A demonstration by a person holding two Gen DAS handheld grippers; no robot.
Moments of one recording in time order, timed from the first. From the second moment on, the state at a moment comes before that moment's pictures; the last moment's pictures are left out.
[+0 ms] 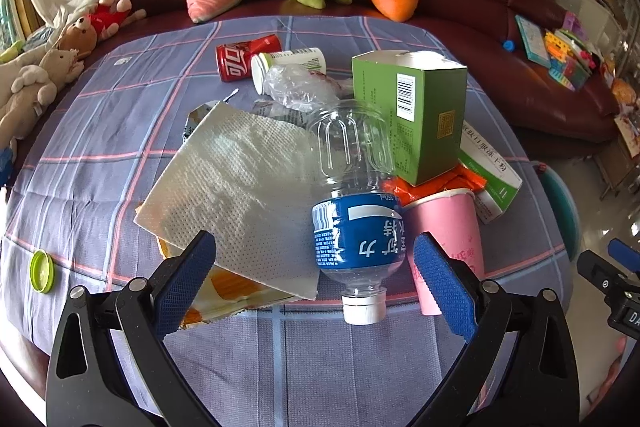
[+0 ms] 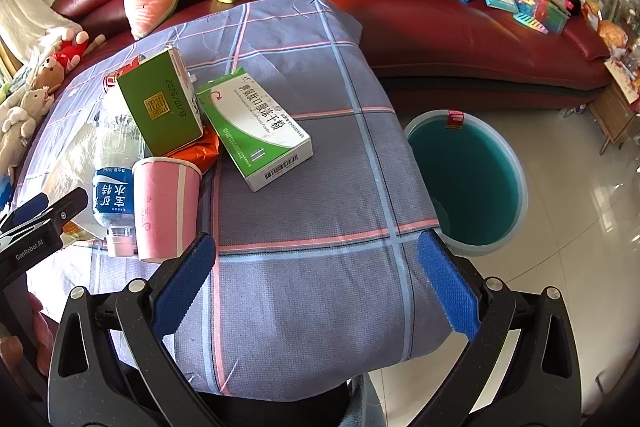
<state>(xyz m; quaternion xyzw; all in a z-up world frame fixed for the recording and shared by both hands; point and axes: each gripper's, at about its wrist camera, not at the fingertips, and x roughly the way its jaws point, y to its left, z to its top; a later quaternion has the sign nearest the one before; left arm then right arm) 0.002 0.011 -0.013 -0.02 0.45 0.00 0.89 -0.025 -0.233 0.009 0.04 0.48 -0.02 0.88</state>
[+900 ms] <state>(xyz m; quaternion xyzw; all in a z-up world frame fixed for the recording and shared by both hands) 0.069 -0.020 -0.052 0.03 0.50 -0.01 0.87 0.018 -0.258 -0.008 0.05 0.49 -0.03 0.87</state>
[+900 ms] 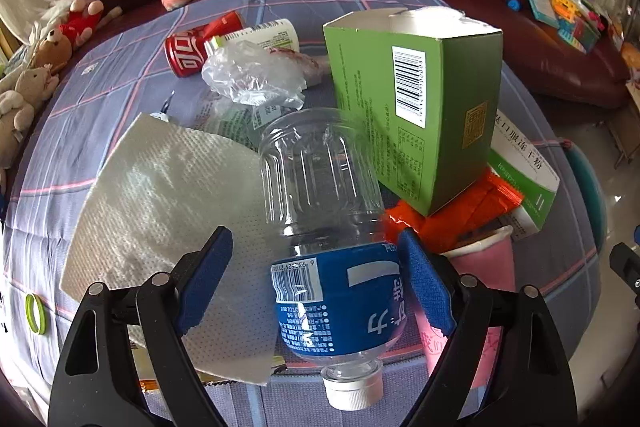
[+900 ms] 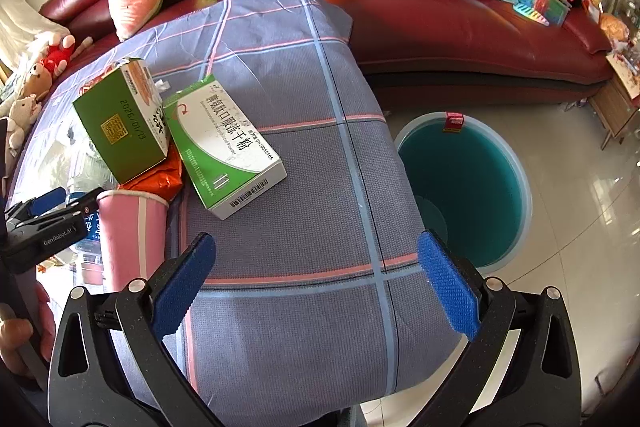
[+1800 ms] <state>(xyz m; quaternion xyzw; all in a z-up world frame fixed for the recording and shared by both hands) 0.076 0.007 -0.027 -0.04 0.48 -0.09 0.87 0.098 -0.245 -0.018 0.02 0.53 0.05 0.84</state>
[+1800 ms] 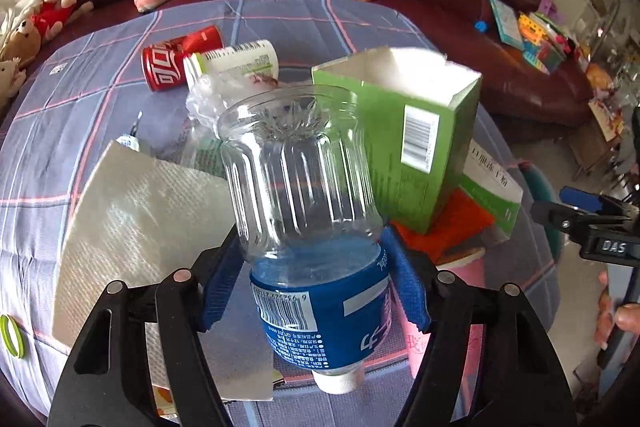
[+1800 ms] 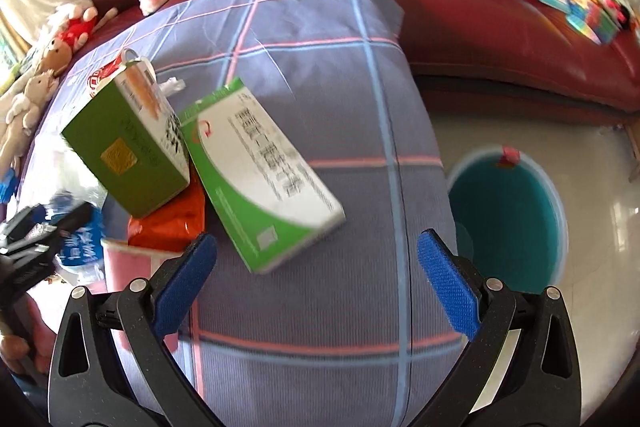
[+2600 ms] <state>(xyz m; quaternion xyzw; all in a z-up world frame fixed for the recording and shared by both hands) 0.124 0.006 -0.037 -0.04 0.48 -0.08 0.87 0.168 -0.176 -0.069 -0.05 0.61 0.16 0.77</state>
